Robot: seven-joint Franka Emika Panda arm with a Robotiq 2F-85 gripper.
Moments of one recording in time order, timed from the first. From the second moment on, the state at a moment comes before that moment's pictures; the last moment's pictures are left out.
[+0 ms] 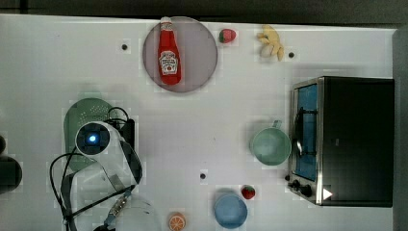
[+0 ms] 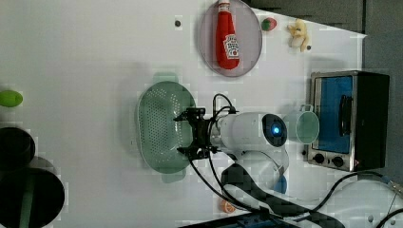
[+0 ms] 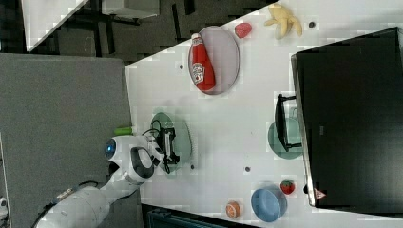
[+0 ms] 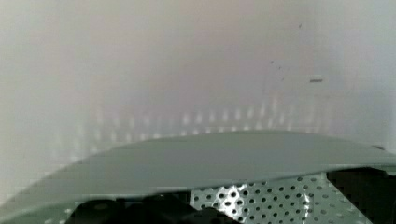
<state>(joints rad) 0.12 0.52 0.40 -2.27 -0.07 1.15 1.28</state>
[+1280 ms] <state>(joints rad) -0.04 0.42 0.17 -2.39 -0.10 1.16 1.11</state>
